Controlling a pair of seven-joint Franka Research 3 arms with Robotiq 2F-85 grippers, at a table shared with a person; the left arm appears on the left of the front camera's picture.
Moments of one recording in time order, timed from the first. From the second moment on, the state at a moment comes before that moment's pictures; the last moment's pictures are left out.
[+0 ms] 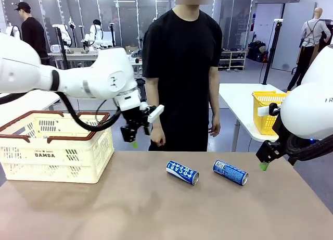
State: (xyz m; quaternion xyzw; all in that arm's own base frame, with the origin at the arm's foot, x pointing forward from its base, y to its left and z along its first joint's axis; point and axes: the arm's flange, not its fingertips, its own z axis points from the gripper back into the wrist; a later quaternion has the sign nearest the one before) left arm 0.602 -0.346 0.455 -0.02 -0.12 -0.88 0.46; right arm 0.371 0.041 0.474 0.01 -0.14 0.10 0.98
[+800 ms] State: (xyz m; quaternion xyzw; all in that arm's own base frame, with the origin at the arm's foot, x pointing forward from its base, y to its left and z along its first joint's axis) left arm 0.604 -0.474 0.419 -0.07 -0.05 -0.93 0.37; right arm 0.371 0.041 0.474 0.01 -0.14 0.10 0.98
